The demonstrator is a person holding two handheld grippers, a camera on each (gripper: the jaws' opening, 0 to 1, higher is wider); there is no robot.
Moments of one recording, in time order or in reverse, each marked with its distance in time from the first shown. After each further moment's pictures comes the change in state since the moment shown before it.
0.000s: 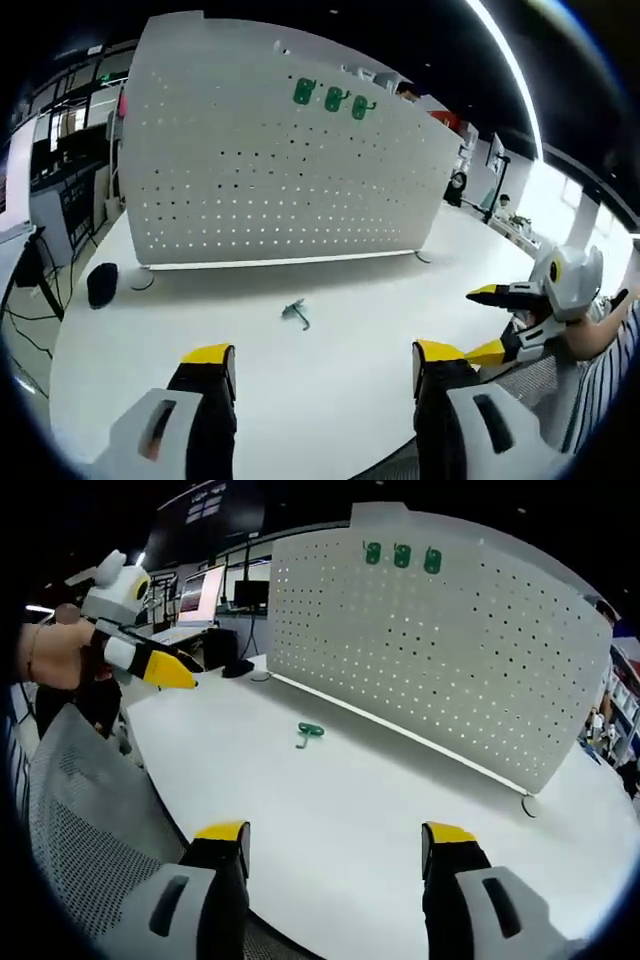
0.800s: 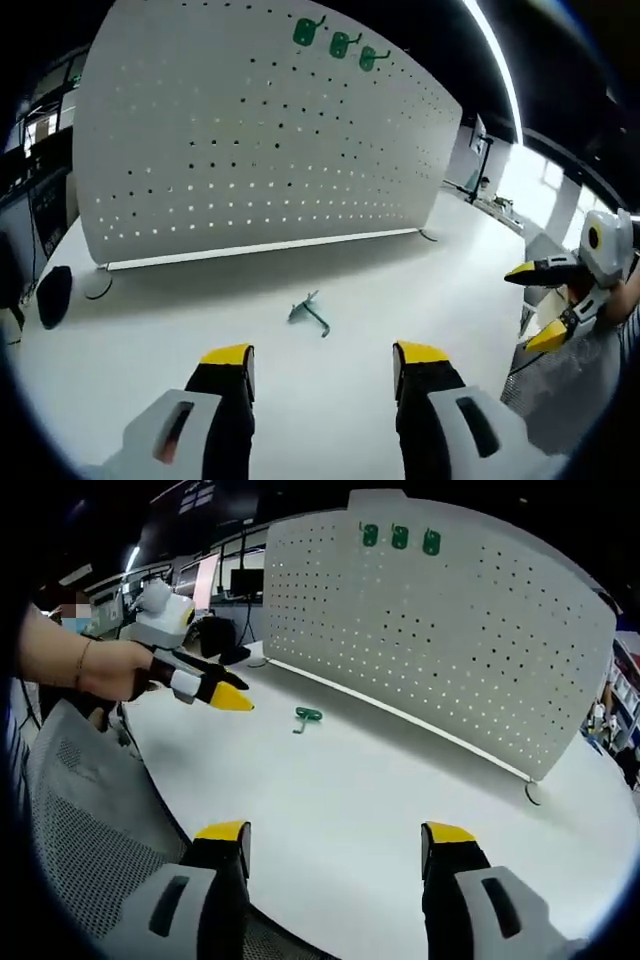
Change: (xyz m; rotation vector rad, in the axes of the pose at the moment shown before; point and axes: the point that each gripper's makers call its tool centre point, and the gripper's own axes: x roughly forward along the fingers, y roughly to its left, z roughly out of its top) left arm 0.091 0.030 -0.018 0.053 0.042 -0.090; right arm 0.008 0.003 -0.016 0.035 0.080 0.030
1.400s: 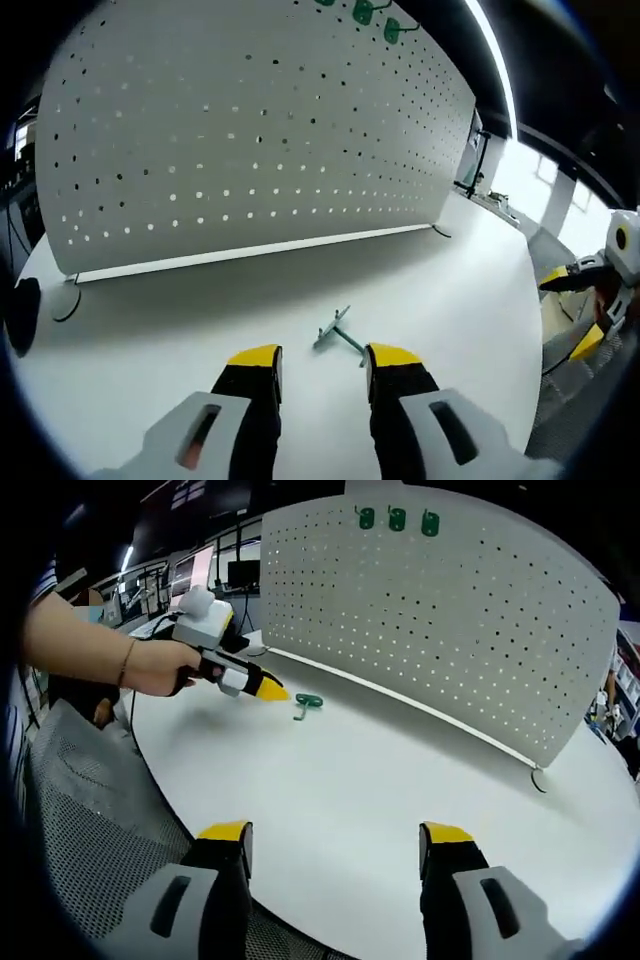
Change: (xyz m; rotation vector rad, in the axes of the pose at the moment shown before) left arm 0.061 0.026 0.001 0.018 0.017 -0.033; right arm 0.005 0.001 -0.011 0.023 0.053 0.016
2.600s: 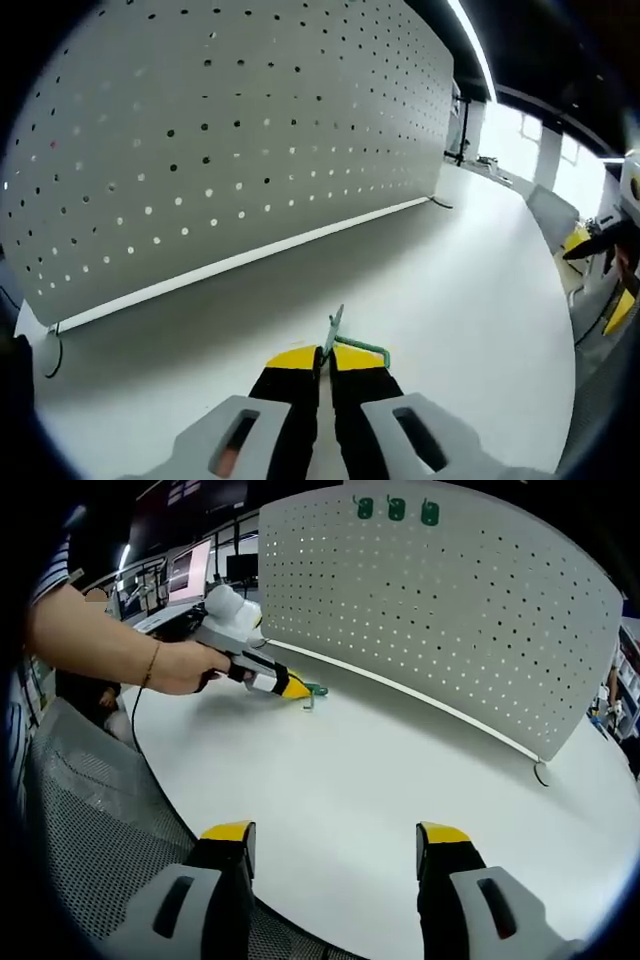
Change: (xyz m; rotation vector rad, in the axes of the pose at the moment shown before) left arm 0.035 -0.006 0.006 0.176 0.010 -0.006; right arm 0.003 -0.001 -0.006 0.008 0.030 0.004
